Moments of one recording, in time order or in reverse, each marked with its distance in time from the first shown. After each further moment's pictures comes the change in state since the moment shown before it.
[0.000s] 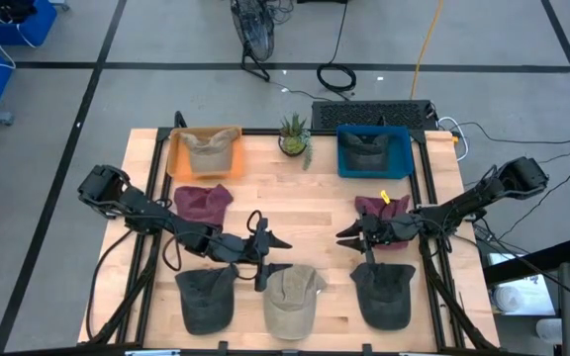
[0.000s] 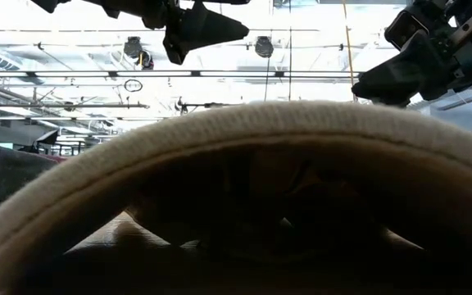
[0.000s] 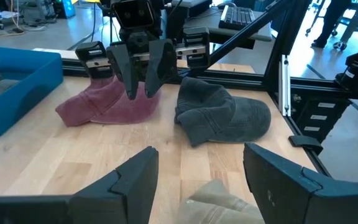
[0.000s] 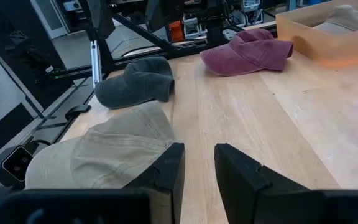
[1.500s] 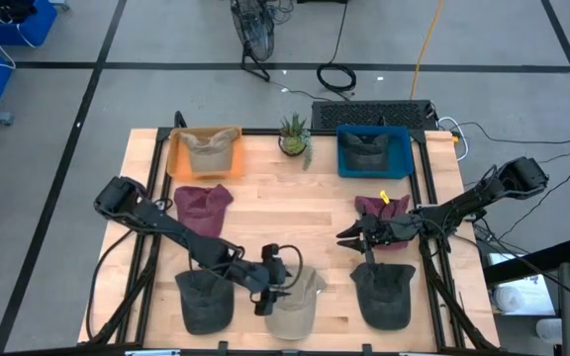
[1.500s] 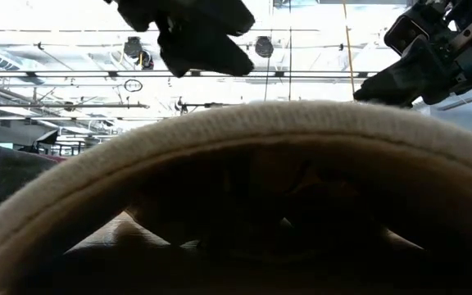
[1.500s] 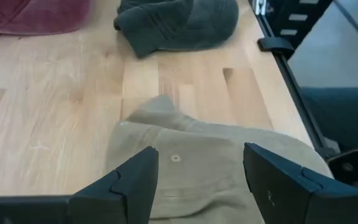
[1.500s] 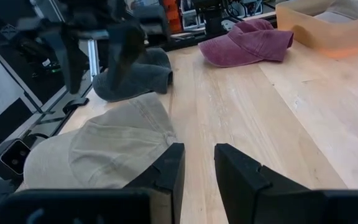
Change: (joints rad) left arm -0.074 0.178 0.295 -0.524 0.140 -0.123; right arm 0.000 0.000 0.000 -0.033 -0.005 0.016
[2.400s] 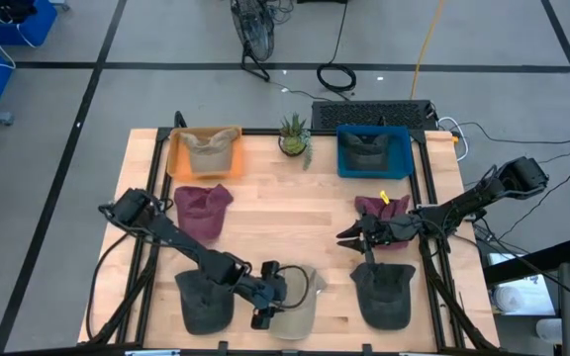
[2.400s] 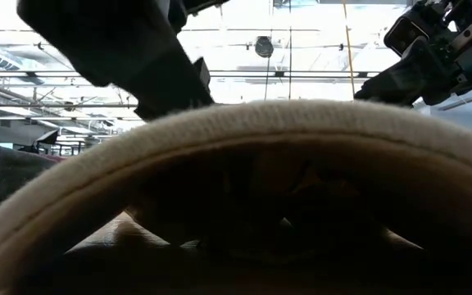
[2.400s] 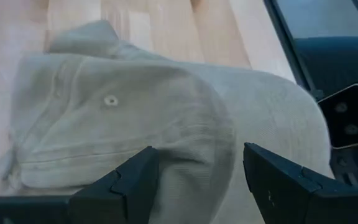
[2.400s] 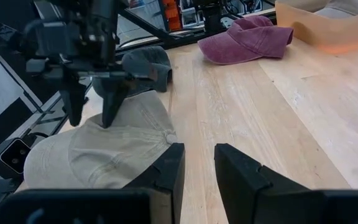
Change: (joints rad) left arm -0.047 0.146 0.025 0.000 0.101 -0.057; right arm 0.000 0.000 0.000 -0.008 -0.001 0.011
